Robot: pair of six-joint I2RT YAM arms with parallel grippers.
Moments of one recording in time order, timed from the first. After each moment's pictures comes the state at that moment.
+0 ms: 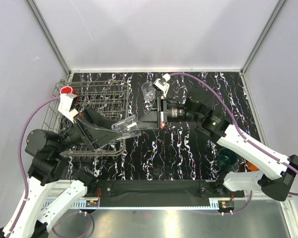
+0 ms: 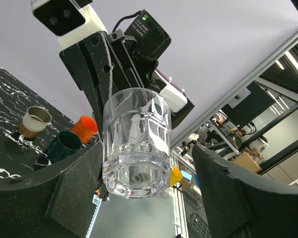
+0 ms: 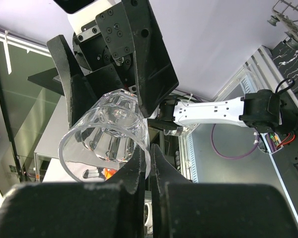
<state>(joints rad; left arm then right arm) -0.48 0.54 0.99 -0.05 0.72 -1.06 0.91 1.23 1.31 -0.02 -0.69 1.18</state>
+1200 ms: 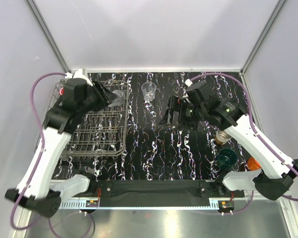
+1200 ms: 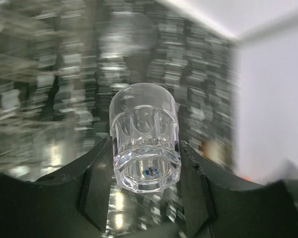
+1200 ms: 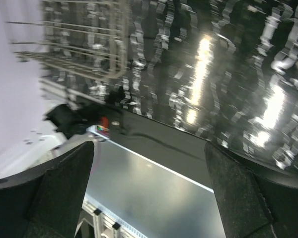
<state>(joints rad) -0.36 1.04 1.39 -0.80 0.02 -0.76 0.74 1.28 1.54 -1.04 -0.17 0.81</state>
